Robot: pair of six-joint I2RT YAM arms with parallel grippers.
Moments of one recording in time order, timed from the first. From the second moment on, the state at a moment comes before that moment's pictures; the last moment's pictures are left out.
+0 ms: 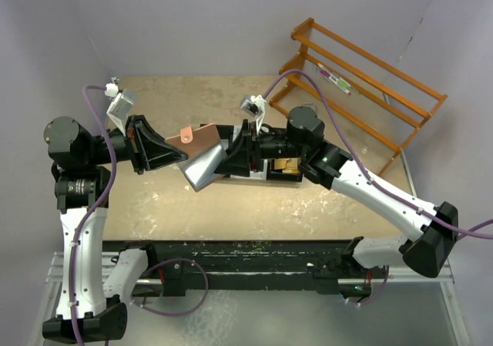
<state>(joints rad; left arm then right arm) 0.09 0.84 1.16 -0.13 1.44 -0.68 0.83 1.30 1.20 0.06 -0.74 0.51</state>
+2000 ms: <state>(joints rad) 0.09 0.86 1.34 -1.07 1.33 0.45 0.87 1.34 1.33 0.04 -0.65 0.56</state>
